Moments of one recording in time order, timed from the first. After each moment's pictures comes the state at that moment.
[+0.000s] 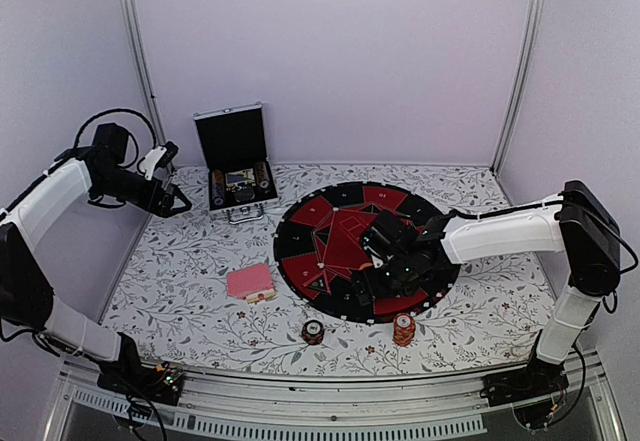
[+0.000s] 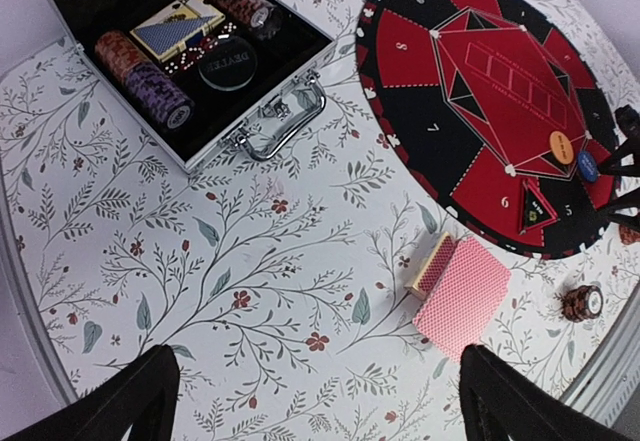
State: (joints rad) left arm 0.06 1.36 1.21 -0.84 0.49 0.39; right arm 0.95 1.77 1.09 -0.46 0.07 0.56
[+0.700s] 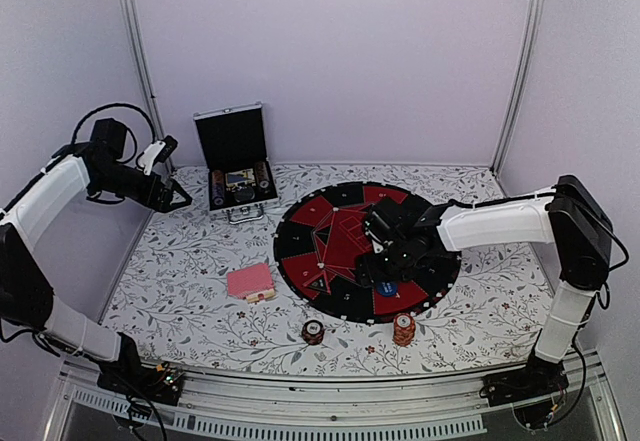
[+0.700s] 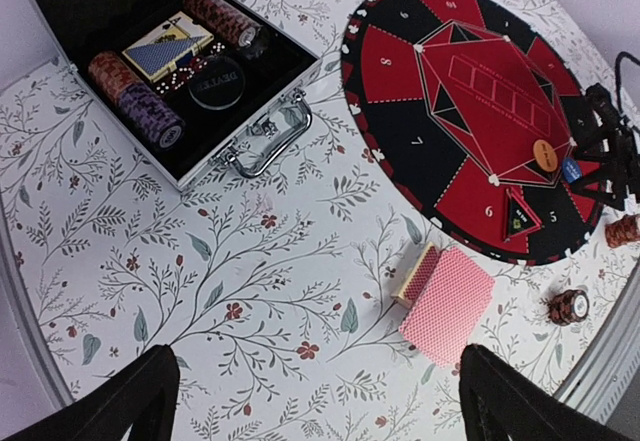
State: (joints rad) left arm 0.06 1.36 1.25 -0.86 0.52 0.39; right arm 0.89 1.82 1.15 -0.45 0.08 0.54
